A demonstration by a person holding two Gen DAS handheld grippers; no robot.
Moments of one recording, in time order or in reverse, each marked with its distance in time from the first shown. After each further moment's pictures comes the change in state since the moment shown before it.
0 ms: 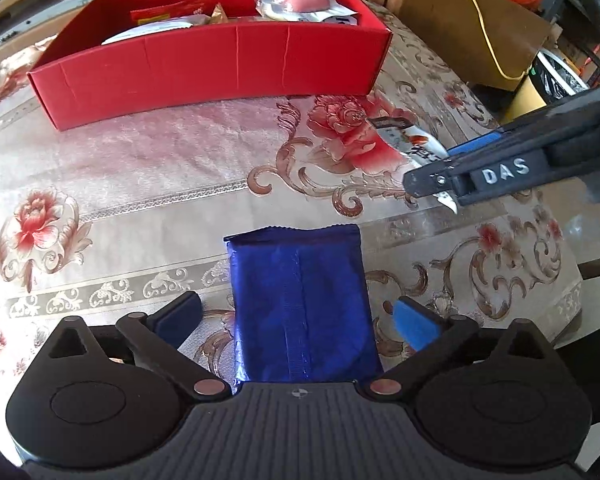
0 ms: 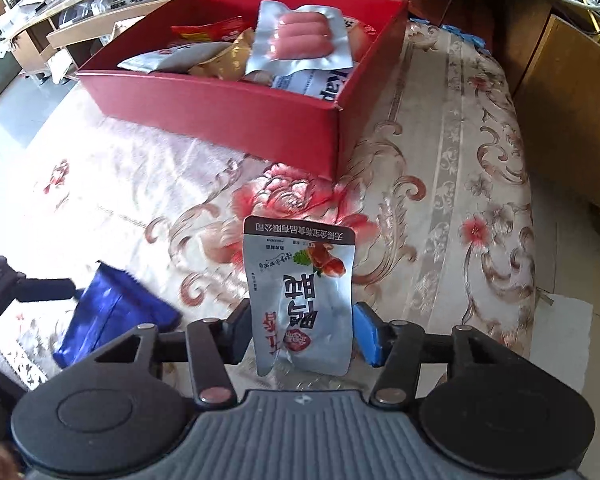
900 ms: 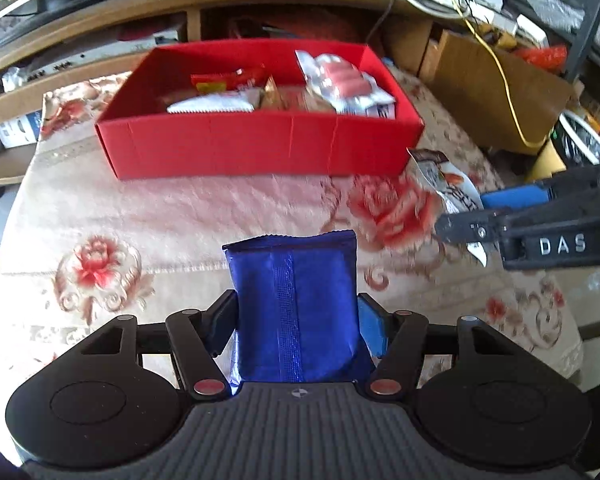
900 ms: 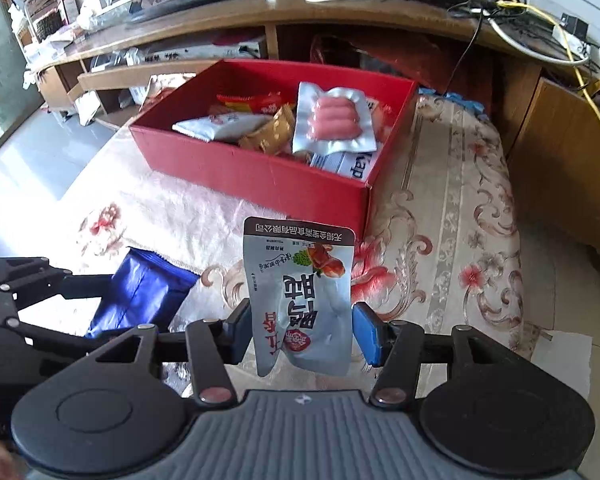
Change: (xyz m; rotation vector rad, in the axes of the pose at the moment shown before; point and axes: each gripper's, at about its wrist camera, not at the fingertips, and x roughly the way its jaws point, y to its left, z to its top) left arm -0.036 0.013 0.014 -0.084 -0.161 0.072; right arm -0.050 0.021 -0.003 -0.009 -0.180 0.023
